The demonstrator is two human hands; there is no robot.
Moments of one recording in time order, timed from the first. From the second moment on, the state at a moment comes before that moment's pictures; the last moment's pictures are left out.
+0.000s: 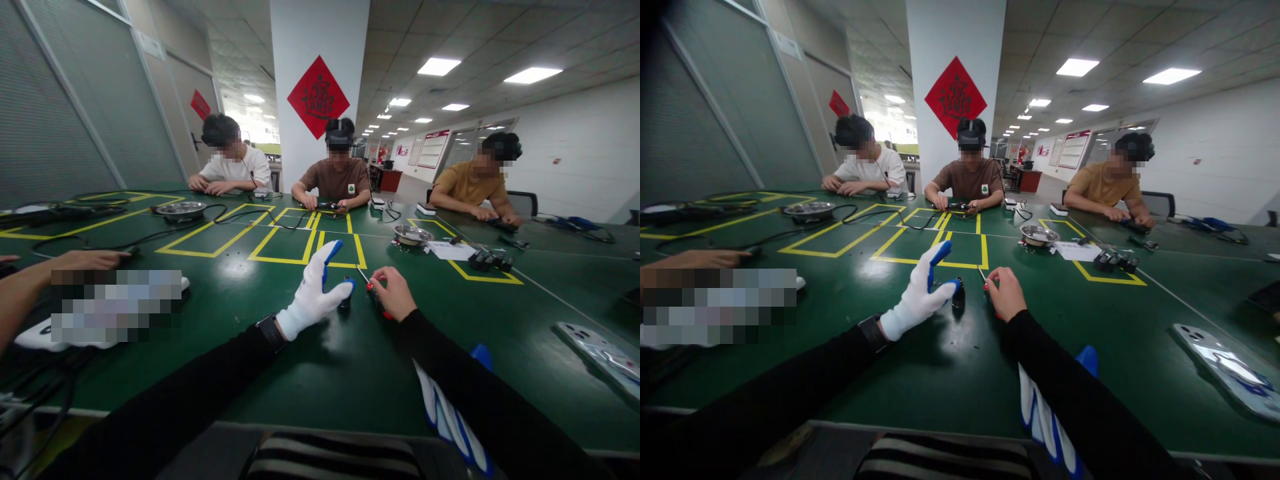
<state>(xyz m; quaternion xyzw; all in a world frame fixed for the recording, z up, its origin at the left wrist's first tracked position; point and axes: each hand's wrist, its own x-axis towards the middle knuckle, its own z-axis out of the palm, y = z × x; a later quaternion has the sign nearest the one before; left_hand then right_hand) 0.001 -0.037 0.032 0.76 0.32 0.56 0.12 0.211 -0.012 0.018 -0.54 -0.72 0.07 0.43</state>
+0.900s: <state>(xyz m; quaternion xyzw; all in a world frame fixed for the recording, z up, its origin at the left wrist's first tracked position) 0.010 -0.028 0.004 0.82 0.44 0.35 0.11 0.178 -0.052 0.033 -0.44 -0.85 -0.15 0.23</state>
